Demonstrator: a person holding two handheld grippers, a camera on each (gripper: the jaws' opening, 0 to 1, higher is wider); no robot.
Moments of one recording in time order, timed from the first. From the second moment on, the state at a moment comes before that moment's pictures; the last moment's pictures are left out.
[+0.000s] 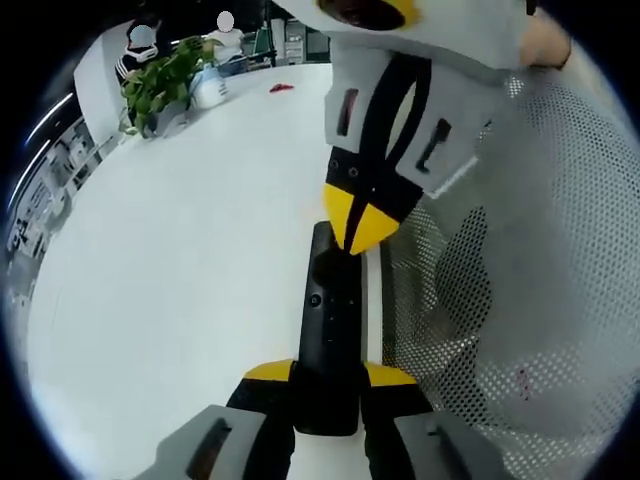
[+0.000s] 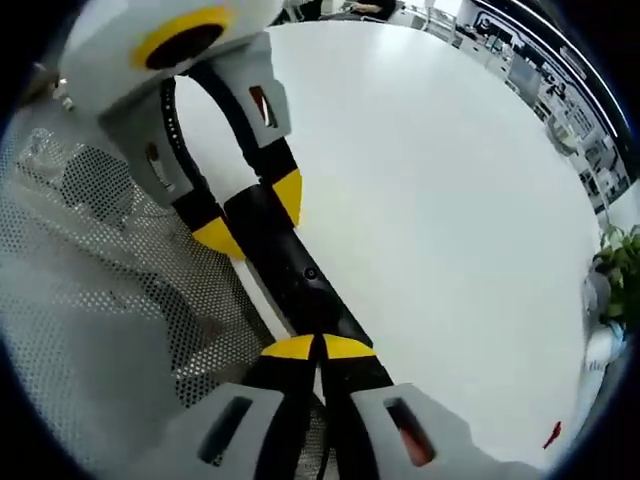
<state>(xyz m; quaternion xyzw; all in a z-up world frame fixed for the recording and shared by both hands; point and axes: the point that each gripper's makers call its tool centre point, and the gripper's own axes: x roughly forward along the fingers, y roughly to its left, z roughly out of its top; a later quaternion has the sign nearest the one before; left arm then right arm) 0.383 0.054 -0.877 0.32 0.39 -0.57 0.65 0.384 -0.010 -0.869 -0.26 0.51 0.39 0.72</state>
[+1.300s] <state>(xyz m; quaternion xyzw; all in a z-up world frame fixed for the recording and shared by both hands) 0.389 0.045 -0.875 0.24 0.40 -0.53 0.71 0.411 -0.006 -0.870 -0.30 0.44 0.39 0.75</state>
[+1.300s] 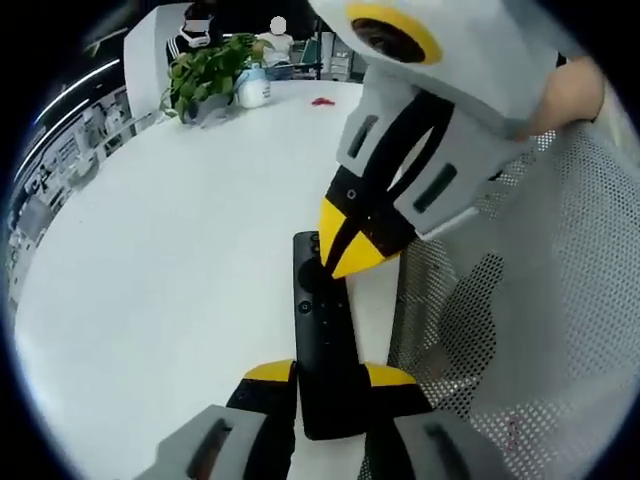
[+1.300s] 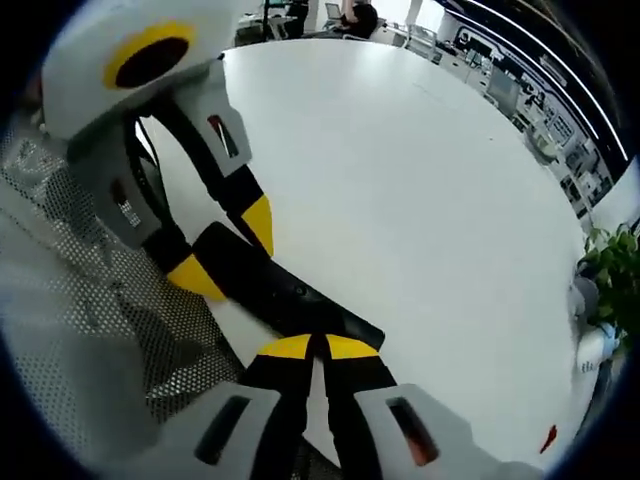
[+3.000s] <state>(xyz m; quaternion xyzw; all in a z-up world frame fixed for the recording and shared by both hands) 0.389 0.044 -0.874 0.23 0.41 -0.54 0.70 0.415 0.000 -0.867 -0.28 0.44 0.45 0.73</state>
